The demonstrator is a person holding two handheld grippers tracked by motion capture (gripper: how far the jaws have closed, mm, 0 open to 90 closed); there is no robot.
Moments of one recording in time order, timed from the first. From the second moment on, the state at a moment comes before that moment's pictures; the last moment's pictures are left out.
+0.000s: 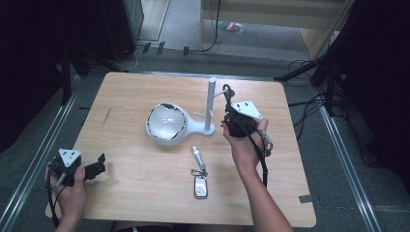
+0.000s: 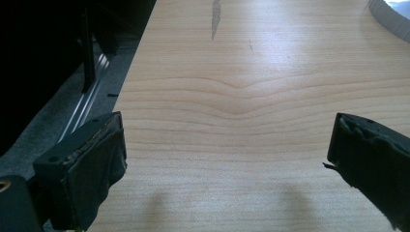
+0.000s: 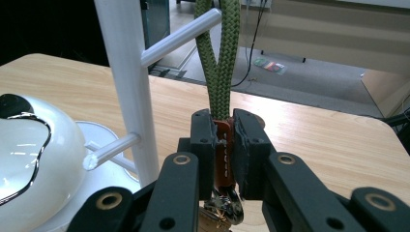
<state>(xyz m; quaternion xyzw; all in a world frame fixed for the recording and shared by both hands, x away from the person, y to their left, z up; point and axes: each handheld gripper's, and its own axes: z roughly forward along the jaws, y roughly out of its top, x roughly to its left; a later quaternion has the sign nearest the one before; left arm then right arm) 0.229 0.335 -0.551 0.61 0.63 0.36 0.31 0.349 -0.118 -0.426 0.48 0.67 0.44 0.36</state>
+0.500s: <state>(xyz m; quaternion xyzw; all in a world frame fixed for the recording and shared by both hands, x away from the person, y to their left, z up) 0.229 0.335 -0.551 0.61 0.63 0.36 0.31 0.344 -0.112 -0.428 0.48 0.68 0.43 0.36</state>
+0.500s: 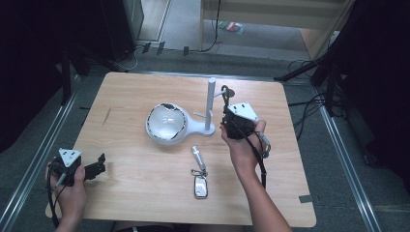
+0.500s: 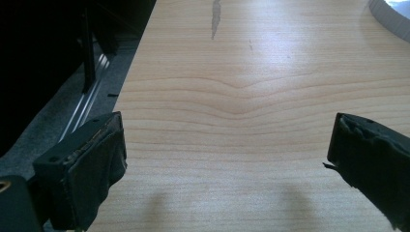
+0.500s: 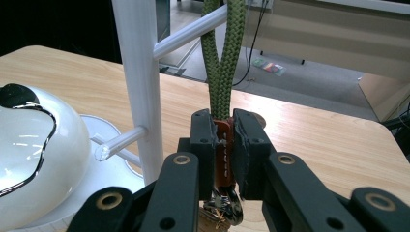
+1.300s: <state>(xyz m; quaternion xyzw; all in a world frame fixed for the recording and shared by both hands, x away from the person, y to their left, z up) 0.229 0.335 -0.551 0.61 0.63 0.36 0.31 0.343 -0.095 -0.435 0.44 0.71 0.40 0.37</state>
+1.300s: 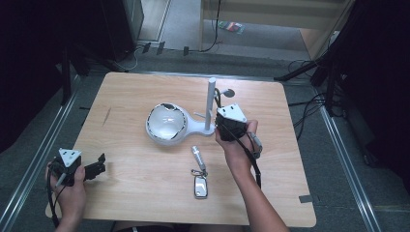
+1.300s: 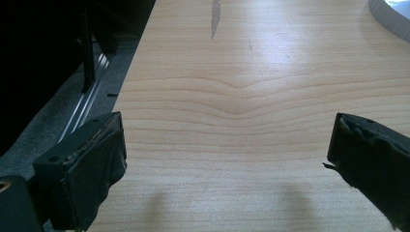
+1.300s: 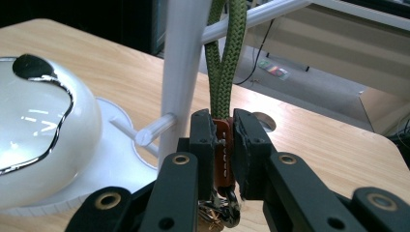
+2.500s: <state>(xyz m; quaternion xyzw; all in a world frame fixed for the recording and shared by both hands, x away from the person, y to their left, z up) 0.229 0.335 -0.551 0.61 0.63 0.36 0.31 0.351 -0.095 -0.455 0.45 0.85 0.24 0.17</state>
